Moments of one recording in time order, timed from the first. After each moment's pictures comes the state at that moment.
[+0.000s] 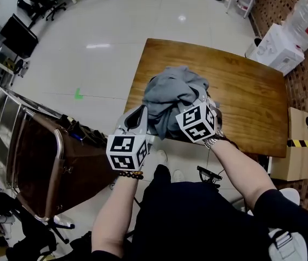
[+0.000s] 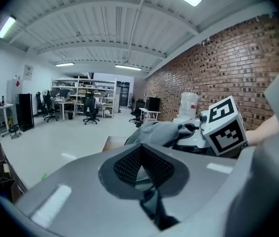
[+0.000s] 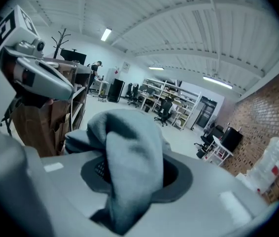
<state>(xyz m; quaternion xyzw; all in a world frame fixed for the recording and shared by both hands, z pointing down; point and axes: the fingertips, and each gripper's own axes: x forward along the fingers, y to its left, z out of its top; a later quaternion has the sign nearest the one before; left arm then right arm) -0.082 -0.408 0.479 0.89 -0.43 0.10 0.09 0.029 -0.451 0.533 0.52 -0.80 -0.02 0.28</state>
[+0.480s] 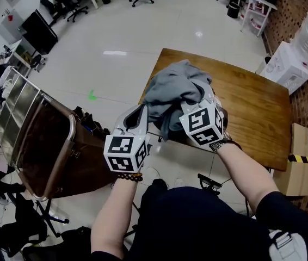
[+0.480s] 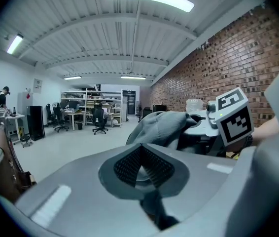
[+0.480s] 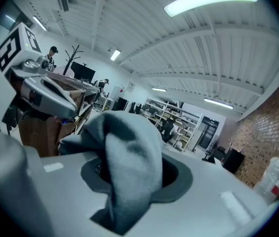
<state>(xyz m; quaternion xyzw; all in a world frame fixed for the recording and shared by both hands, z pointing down) -0.084 -0.331 0.407 0.87 -0.48 0.07 0.04 0.021 -0.376 0.412 0.50 -0.84 -0.11 0.20</state>
